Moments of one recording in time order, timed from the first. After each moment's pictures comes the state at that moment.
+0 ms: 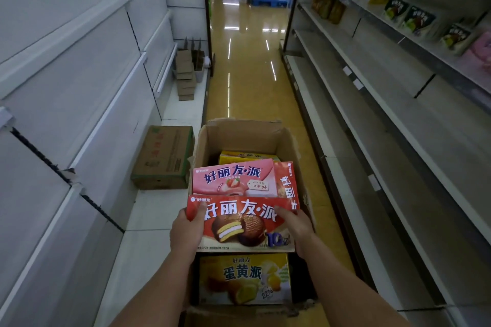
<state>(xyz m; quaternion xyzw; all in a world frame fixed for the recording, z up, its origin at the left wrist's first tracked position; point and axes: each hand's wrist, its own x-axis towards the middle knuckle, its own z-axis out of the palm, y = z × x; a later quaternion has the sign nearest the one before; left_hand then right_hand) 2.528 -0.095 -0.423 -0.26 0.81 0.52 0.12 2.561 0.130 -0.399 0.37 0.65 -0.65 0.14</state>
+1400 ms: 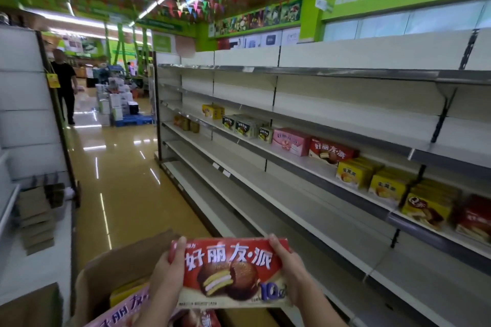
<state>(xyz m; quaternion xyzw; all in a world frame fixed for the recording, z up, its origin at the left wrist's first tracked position) 2.523 0.036 -0.252 0.02 0.76 0.63 0.15 2.677 0.223 -0.249 0.34 0.58 -0.73 -0.14</state>
